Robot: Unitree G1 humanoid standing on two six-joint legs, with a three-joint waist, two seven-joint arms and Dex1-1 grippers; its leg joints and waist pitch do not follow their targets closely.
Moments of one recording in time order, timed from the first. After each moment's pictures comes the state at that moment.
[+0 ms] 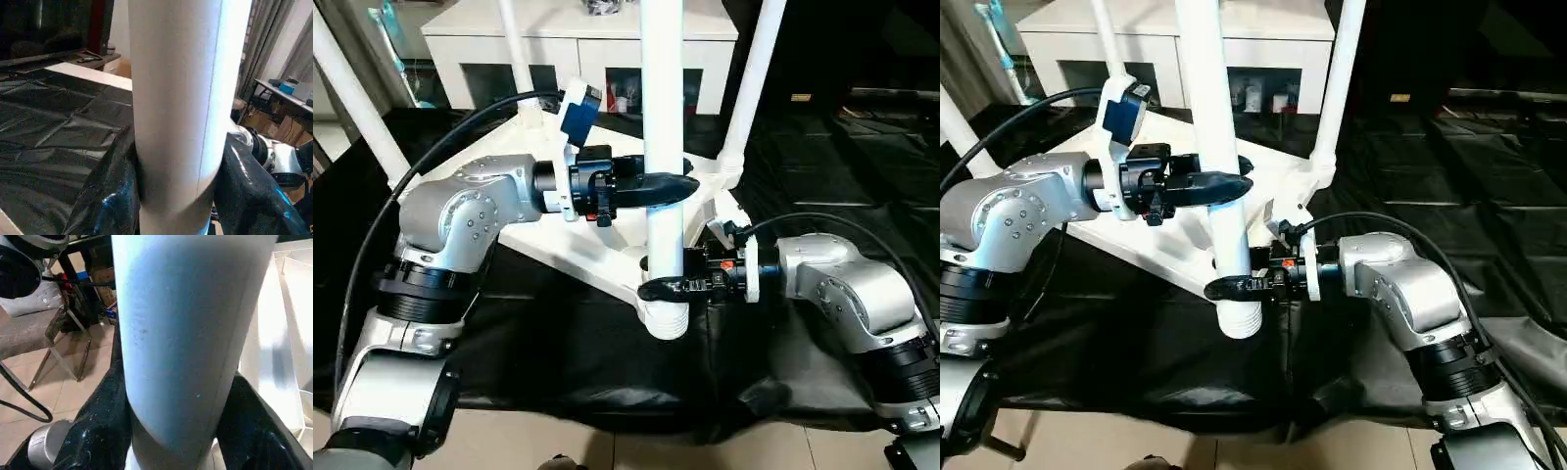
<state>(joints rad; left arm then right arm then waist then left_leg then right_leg) -0.83 0.38 -0.07 0.15 -0.69 0.77 -1.10 -0.55 -0.47 0.23 0.03 0.44 0.66 1.17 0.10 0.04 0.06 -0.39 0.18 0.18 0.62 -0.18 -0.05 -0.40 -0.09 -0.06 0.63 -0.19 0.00</state>
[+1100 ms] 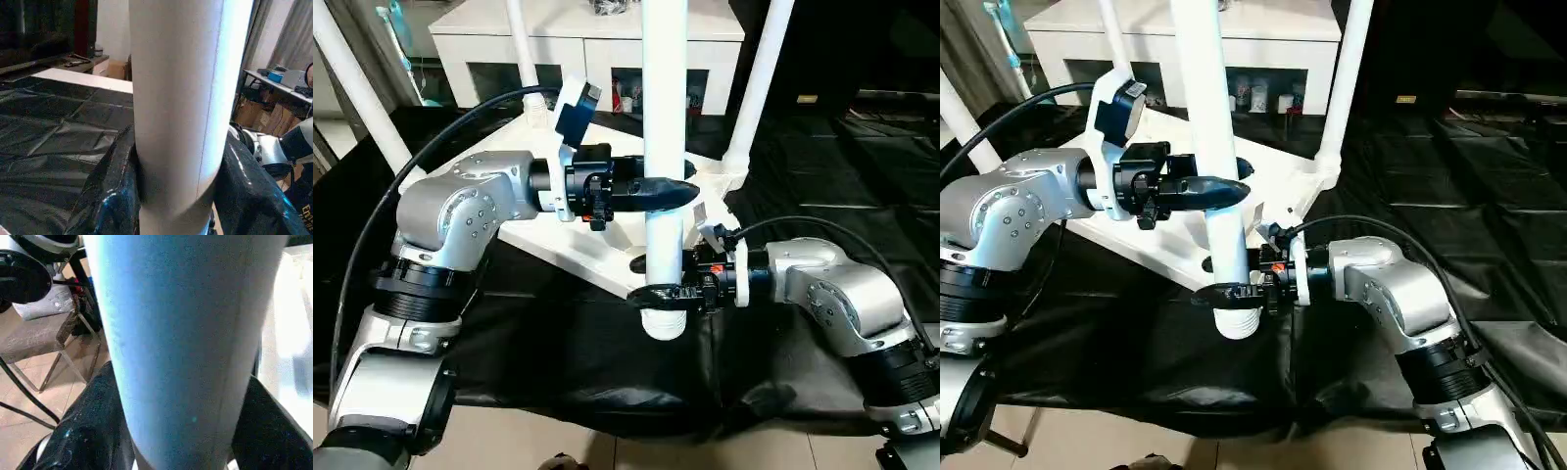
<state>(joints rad) -0.84 0.40 -0.09 0.13 -0.67 0.73 -1.20 -0.54 -0.45 0.24 0.01 0.46 0.69 1.15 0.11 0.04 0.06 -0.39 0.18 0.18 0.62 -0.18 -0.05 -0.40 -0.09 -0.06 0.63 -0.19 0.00</state>
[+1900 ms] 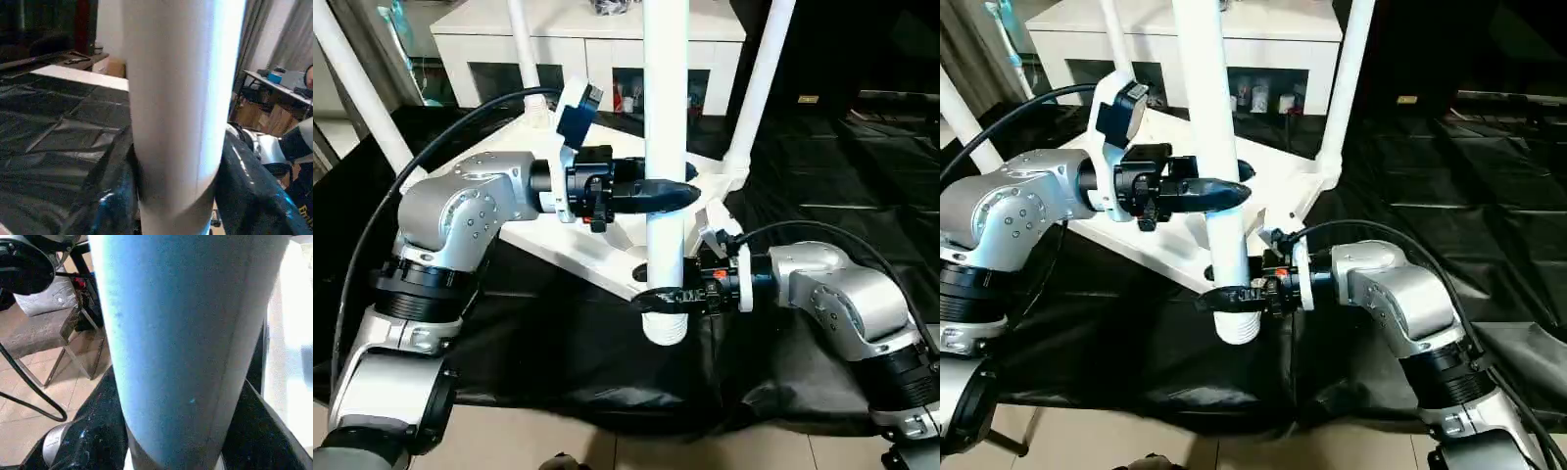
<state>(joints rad) -0.84 0.40 -0.08 0.13 -0.67 0.76 -1.19 -0.52 -0.45 0.26 0.00 0.46 0.69 1.16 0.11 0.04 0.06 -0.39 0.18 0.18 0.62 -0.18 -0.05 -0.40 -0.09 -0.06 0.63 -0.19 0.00</state>
